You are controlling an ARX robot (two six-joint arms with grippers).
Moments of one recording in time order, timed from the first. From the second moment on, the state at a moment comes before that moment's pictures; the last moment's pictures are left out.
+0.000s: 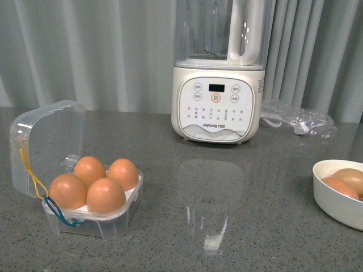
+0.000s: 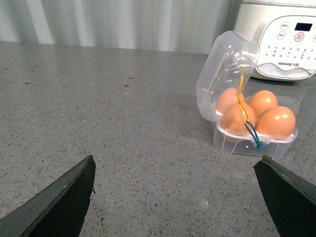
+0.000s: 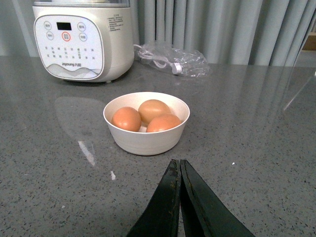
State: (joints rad) left arm 0.00 0.00 0.03 0.00 0.00 0.00; right arm 0.00 0.00 0.00 0.00 0.00 -0.01
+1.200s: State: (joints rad) left arm -0.10 0.26 0.14 -0.04 -0.30 -0.19; right arm 0.00 0.00 0.00 0.00 0.00 -0.01
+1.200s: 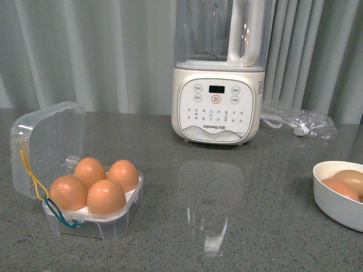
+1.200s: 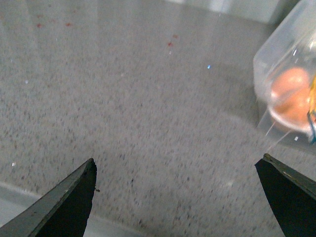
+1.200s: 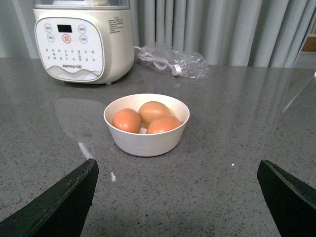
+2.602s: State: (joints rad) left arm 0.15 1.48 0.86 0.42 0.27 0.01; right arm 0.00 0.00 0.00 0.00 0.00 -0.01
